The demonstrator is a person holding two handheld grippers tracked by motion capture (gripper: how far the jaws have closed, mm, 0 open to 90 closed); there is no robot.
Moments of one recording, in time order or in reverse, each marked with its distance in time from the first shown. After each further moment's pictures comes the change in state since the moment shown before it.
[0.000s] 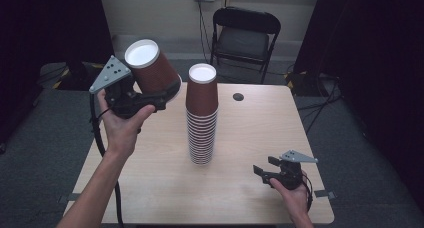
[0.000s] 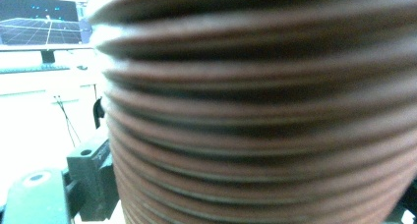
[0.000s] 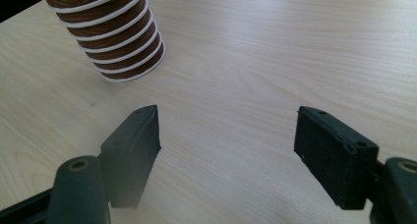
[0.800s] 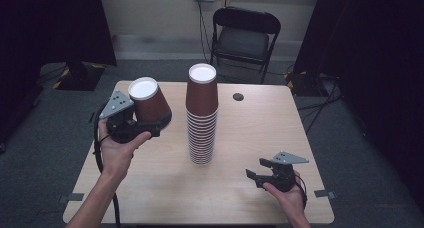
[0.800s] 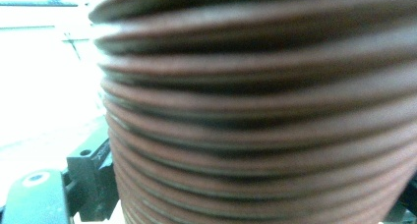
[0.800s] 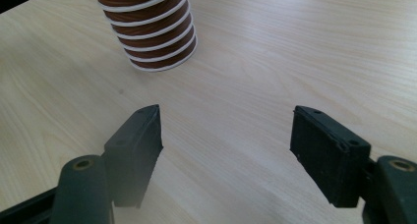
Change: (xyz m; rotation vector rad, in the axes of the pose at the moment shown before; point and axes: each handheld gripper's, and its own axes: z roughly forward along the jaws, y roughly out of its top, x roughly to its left) left arm 0.011 -0.077 -0.012 0.181 0.036 -0.057; right arm 0.018 0.003 0.008 0.027 0.065 -0.084
